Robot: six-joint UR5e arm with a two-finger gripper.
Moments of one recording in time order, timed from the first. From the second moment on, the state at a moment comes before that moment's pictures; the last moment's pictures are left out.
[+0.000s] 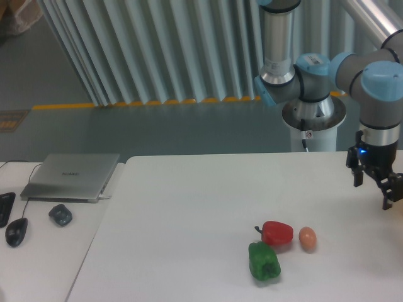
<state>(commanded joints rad) 2.58 -1.79 -1.60 -1.18 1.51 1.40</state>
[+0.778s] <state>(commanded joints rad) 2.78 -1.82 -1.61 -1.19 1.52 1.92</state>
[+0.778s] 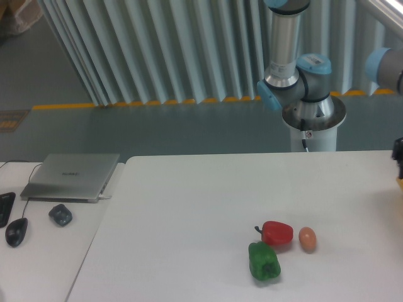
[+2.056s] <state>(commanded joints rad) 2.80 -1.96 -1.59 -1.18 1.67 2.22</state>
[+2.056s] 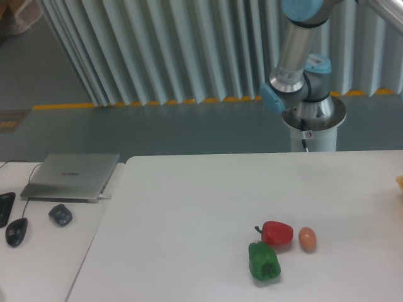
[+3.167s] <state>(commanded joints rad) 2.80 -1.97 -1.60 -1.18 1.67 2.28</state>
